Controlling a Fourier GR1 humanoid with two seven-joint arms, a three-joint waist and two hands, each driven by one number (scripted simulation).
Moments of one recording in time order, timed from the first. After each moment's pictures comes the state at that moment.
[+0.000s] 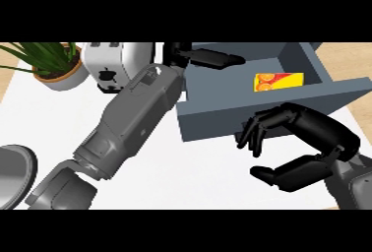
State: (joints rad) left arm -1.27 0.00 -0.25 -0.40 0.59 0.28 -0.47; right arm -0.36 -0.34 0.15 -1.78 -0.23 0.62 0.19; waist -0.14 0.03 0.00
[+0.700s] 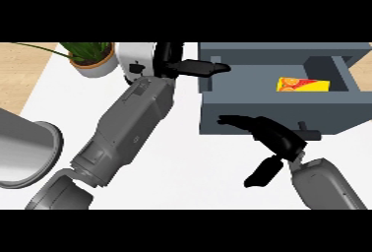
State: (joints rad) left arm -1.16 0.01 -0.23 -0.43 0.66 0.24 -0.57; right arm -0.32 -0.33 0.34 -1.48 0.36 0.43 0.02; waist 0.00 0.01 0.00
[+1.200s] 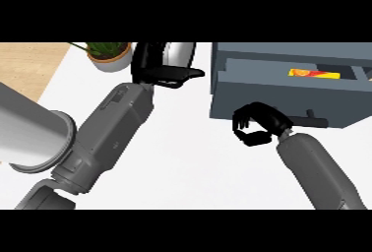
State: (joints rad) left arm -1.03 0.09 -0.22 -0.54 0.67 0.15 -0.55; right arm -0.55 -0.29 0.30 -0.91 0.51 0.27 -0.23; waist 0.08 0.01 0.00
